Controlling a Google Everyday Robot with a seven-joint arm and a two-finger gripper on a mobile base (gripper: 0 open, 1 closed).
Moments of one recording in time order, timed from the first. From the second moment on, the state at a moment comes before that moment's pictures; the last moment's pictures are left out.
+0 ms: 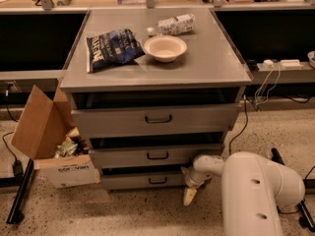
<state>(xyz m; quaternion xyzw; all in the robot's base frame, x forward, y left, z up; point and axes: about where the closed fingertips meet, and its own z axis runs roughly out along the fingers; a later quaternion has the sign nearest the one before) 0.614 -0.165 0.186 -0.69 0.70 0.08 0.15</state>
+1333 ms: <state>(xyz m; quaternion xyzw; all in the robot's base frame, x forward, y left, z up) 0.623 -0.152 0.170 -0.67 0.72 0.10 0.14</state>
